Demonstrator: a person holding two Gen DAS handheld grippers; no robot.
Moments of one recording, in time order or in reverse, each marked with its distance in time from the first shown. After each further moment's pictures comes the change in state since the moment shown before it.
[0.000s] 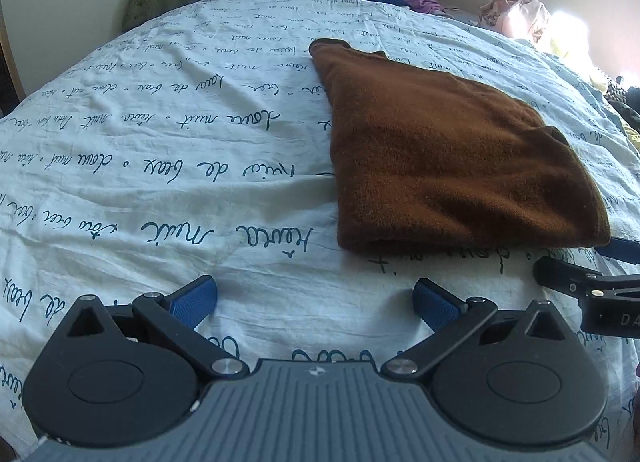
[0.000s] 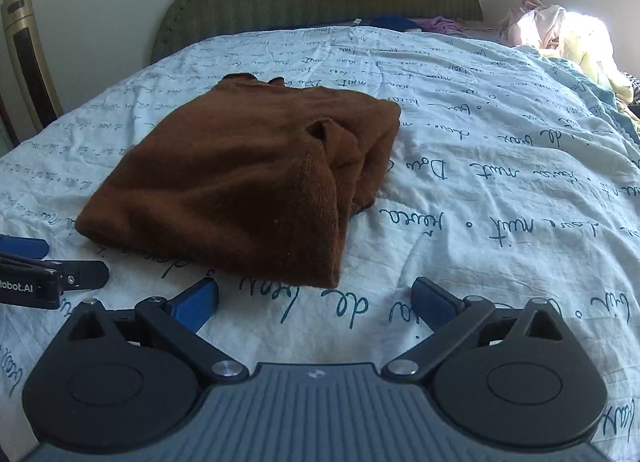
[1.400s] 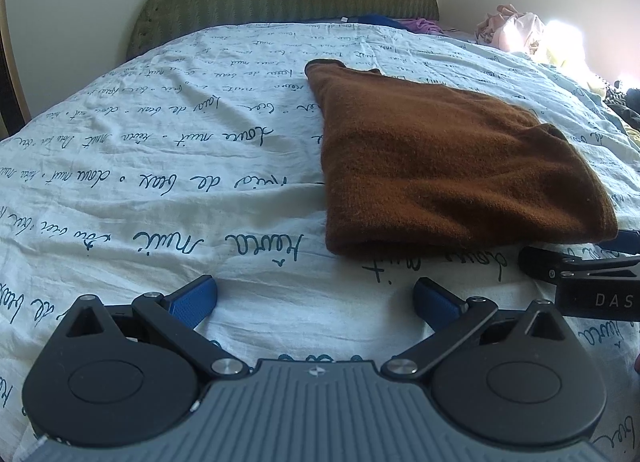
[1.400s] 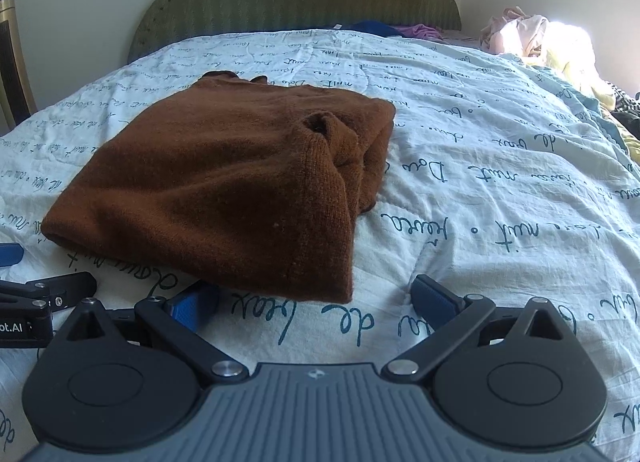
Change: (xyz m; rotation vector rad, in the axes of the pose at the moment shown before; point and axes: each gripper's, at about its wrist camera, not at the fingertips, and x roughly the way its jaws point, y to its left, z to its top) left arm 0.003 -0.009 -0.013 0.028 -0.100 0.024; right arm 0.015 0.011 0.000 -0.003 -0.026 -0.074
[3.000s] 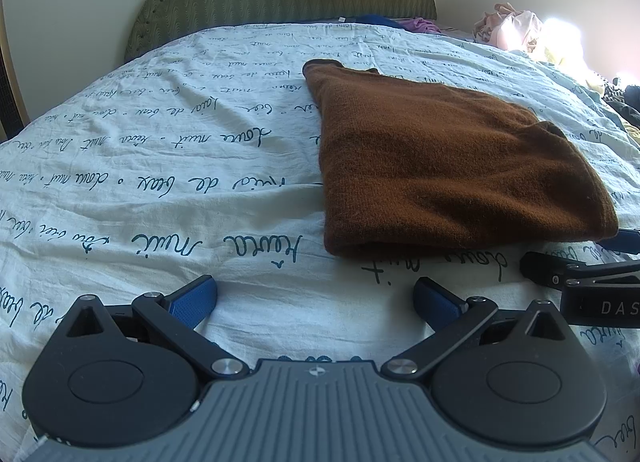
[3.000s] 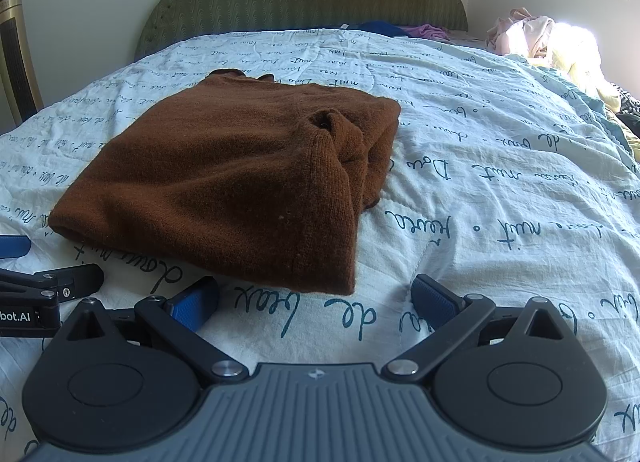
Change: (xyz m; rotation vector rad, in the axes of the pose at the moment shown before) left arm 0.002 -0.001 0.000 0.008 -0.003 0.001; right arm -0.002 -0.001 -0.001 -0.016 0.003 0.019
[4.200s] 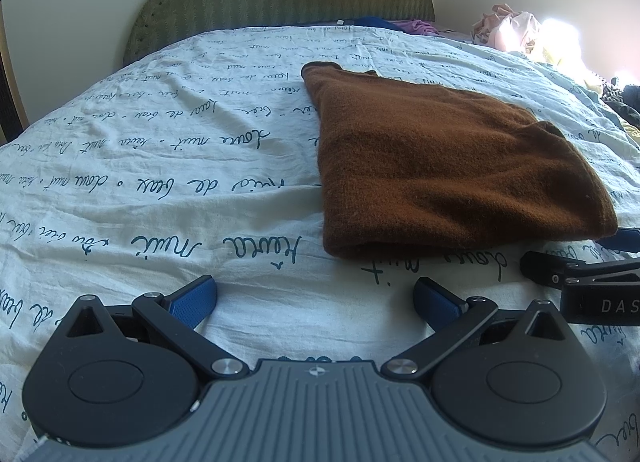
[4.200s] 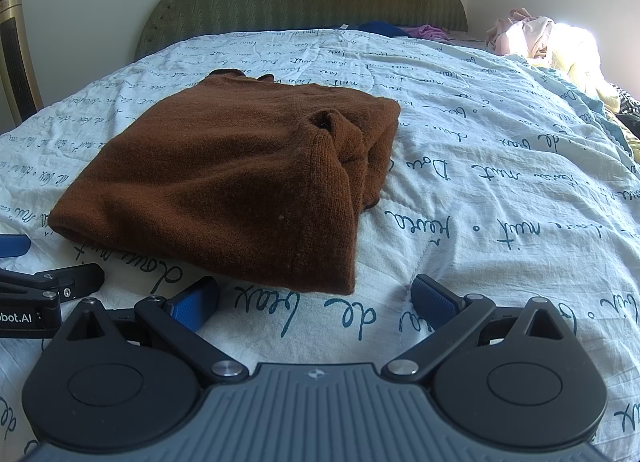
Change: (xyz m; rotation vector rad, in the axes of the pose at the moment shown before) left arm 0.000 0.001 -0.002 0.006 -0.011 -0.006; right arm 0.000 0.000 0.000 0.000 -0.001 0.000
